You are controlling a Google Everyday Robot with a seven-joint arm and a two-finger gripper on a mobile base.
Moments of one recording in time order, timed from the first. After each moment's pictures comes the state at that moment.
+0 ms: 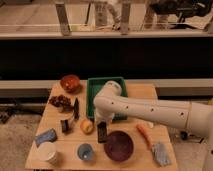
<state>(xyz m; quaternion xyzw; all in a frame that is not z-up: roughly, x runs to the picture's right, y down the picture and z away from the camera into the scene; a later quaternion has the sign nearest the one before) -0.012 0.168 0.772 -0.16 -0.25 -0.67 0.68</state>
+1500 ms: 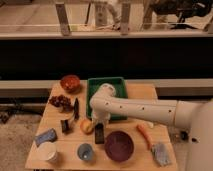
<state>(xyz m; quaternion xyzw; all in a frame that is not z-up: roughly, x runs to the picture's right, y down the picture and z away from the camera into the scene) -0.028 0.185 0.800 -0.18 -0.26 -0.67 0.68</state>
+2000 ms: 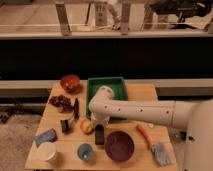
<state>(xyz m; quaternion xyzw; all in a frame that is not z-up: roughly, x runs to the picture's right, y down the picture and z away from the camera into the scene) -0.032 0.192 0.810 -0.18 -0.25 -0.66 0.68</state>
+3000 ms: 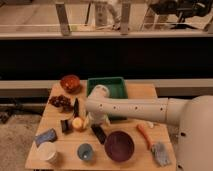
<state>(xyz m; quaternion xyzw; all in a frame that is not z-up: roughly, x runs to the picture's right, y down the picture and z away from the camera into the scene) -0.041 0.190 0.809 -0.20 -0.25 -0.68 0.66</state>
